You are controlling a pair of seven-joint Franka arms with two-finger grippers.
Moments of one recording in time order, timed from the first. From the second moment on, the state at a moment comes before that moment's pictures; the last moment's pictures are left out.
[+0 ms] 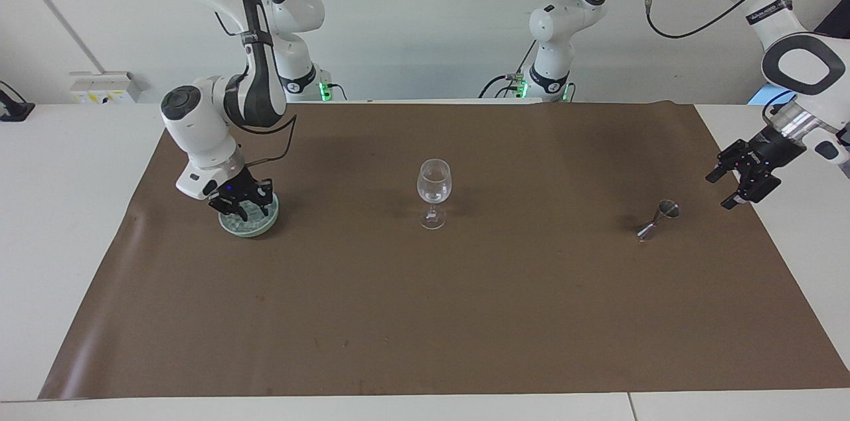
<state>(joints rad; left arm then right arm) 0.42 0.18 -0.07 -1.75 -0.39 1.91 -0.59 0.04 0.09 -0.08 -2.28 0.11 2.43 -0.38</state>
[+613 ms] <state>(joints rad) 0.10 0.11 -0.08 -1.69 -0.17 1.84 -0.53 0.03 0.09 -0.08 -2.28 0.11 2.43 -0.38</state>
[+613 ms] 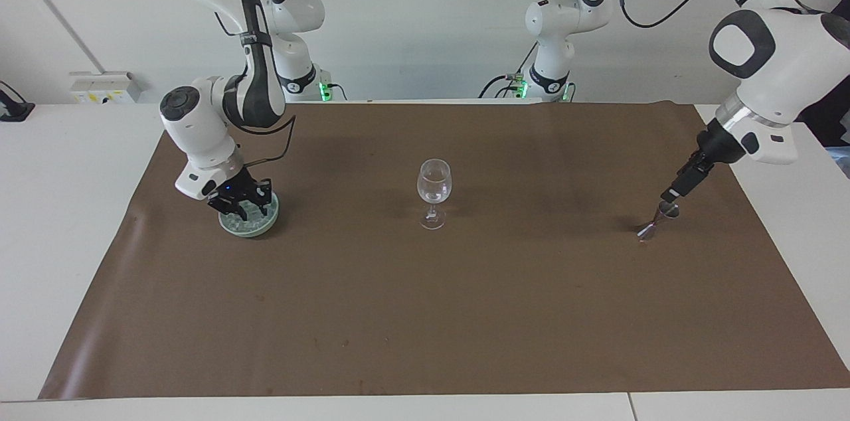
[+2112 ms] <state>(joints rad) 0.04 0.09 -0.07 -1.51 -0.01 1.45 -0.04 0.03 0.03 -0.08 -2.10 0.11 2.12 -0.38</state>
